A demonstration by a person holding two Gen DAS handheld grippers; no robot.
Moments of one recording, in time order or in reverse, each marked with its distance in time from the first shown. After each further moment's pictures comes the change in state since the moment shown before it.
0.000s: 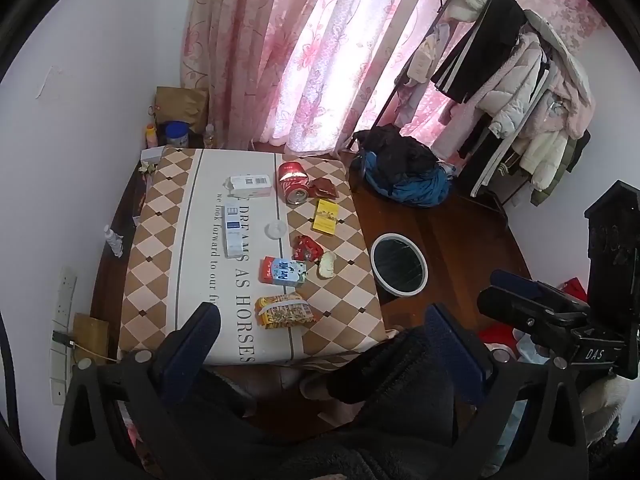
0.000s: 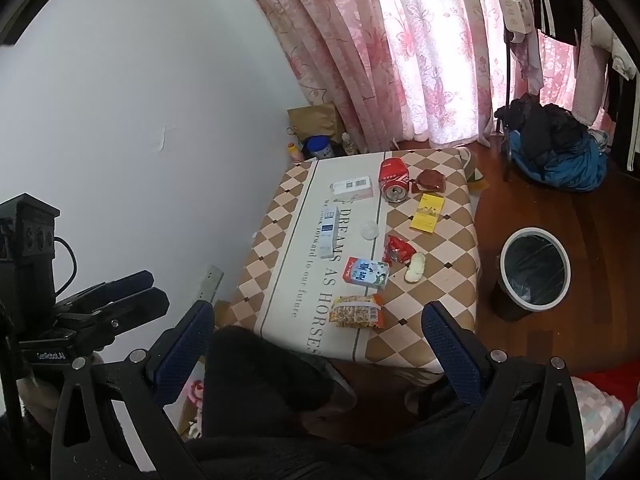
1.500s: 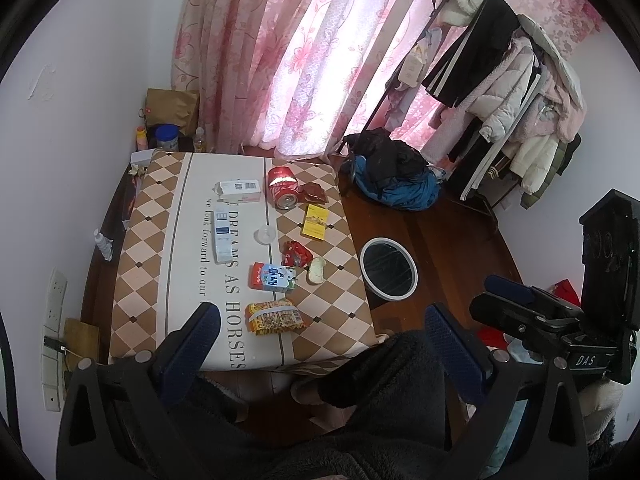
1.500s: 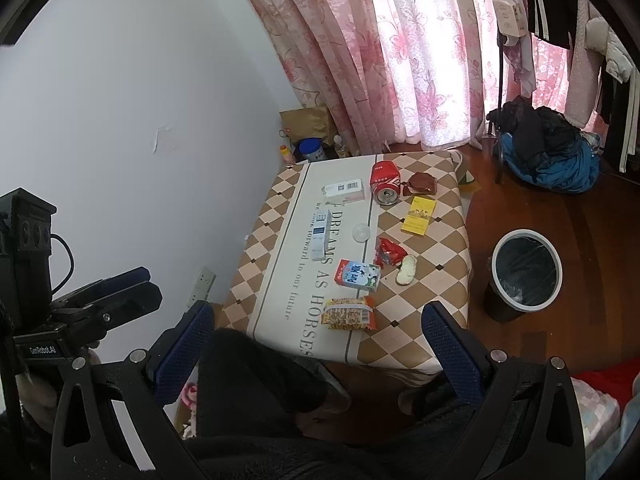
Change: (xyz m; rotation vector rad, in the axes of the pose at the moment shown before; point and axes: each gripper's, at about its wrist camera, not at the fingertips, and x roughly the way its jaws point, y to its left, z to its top) left arm 0.004 -0.003 0.009 0.003 -0.008 -0.041; right arm -0.008 -0.003 0.000 0.002 -0.005 -0.027
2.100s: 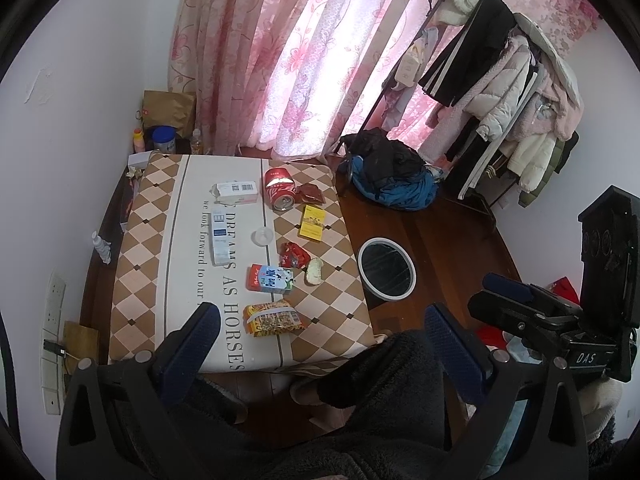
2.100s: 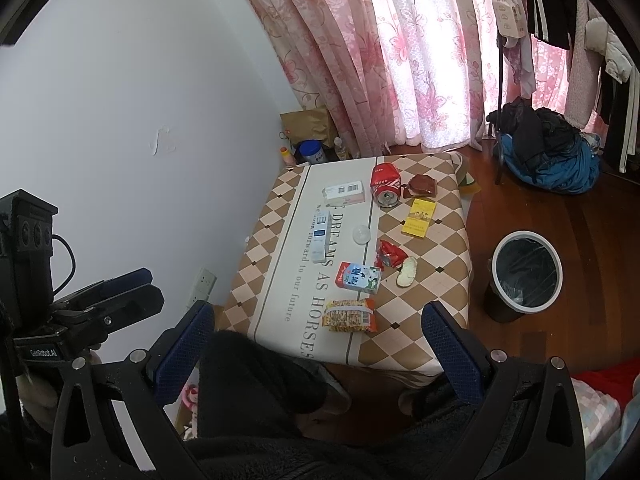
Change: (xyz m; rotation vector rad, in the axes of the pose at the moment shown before) left arm 0.001 -0.001 -0.002 0.002 -0.002 -0.009; right arm 0.000 0.000 0.001 0.000 -0.003 0.000
